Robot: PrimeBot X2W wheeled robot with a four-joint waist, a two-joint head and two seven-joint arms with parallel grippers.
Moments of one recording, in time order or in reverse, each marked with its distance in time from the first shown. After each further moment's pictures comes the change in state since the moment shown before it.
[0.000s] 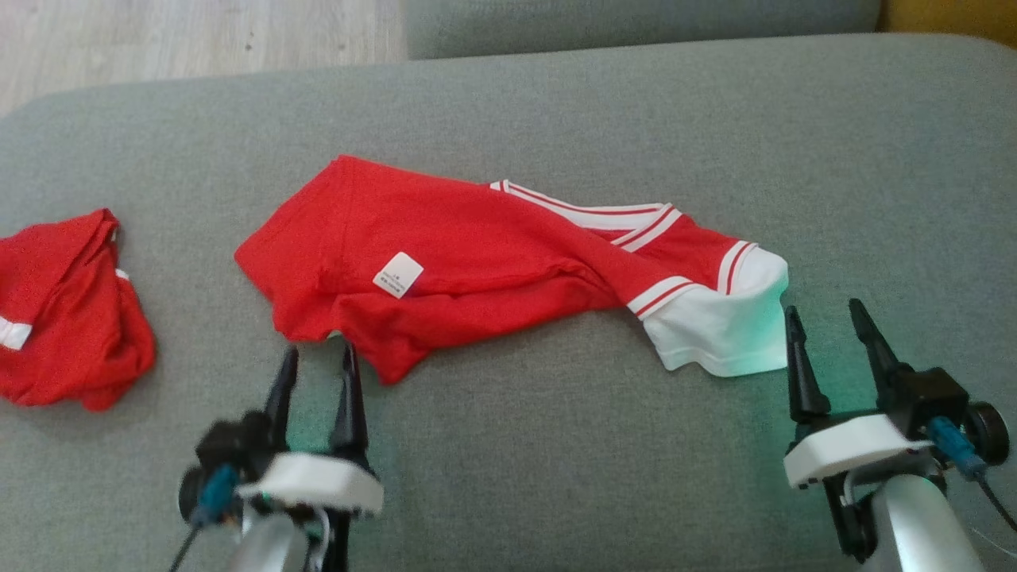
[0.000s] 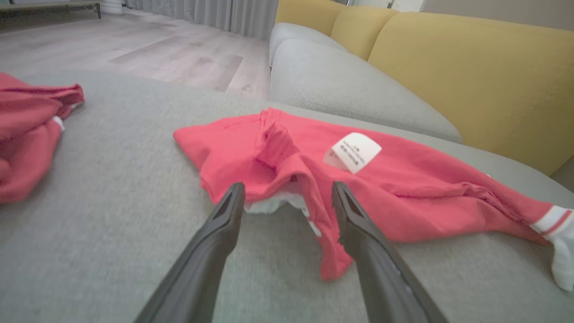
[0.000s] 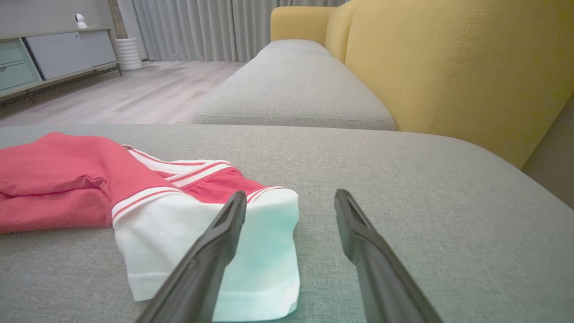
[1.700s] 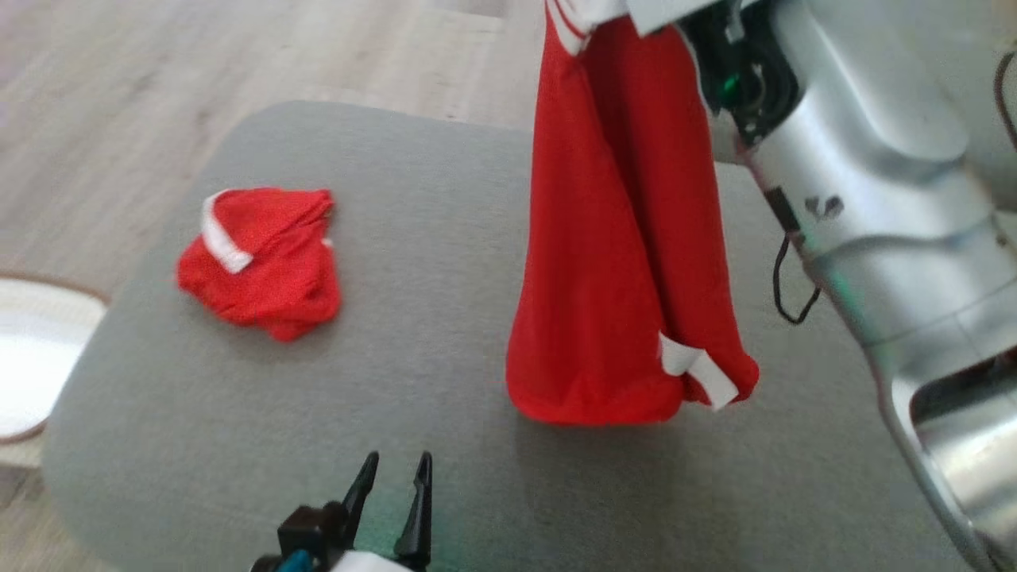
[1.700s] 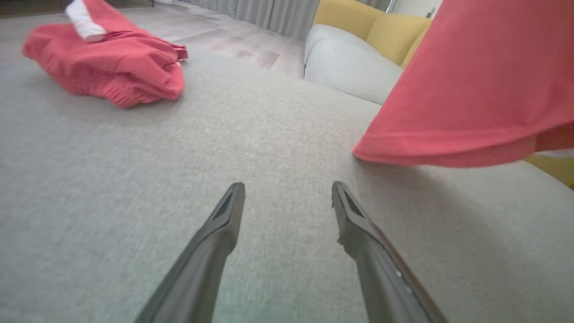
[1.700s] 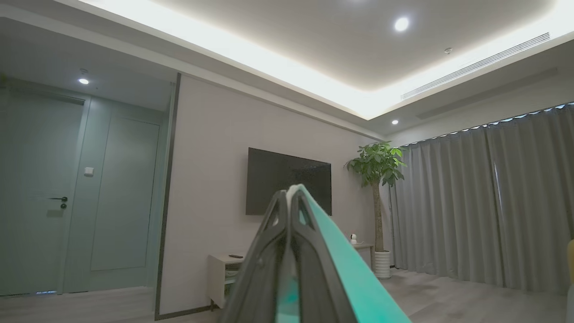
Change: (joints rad) left arm 0.098 0.000 -0.185 0.072 -0.030 -0.015 0.000; right arm -1.046 -0.015 0.644 0.223 0.723 0.000 0.015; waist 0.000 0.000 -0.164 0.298
